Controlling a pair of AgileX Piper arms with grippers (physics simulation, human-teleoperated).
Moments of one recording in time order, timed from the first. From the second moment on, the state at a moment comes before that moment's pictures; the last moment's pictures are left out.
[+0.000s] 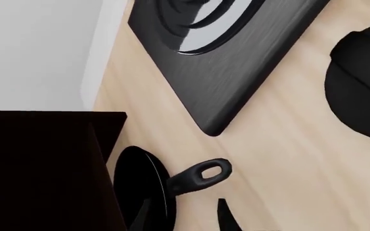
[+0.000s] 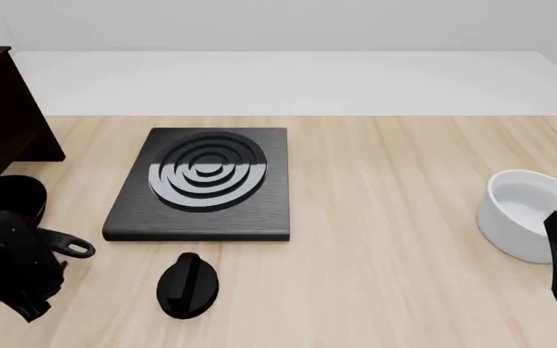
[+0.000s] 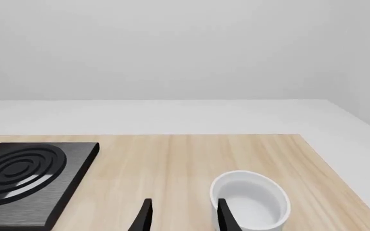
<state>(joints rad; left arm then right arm) 0.13 1.09 -0.14 -0.26 1.17 -0.01 0.00 -0.05 0.05 0.00</state>
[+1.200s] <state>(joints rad) -0.23 0.98 -0.11 -0.28 1.11 -0.01 0.00 -0.05 0.05 0.00</state>
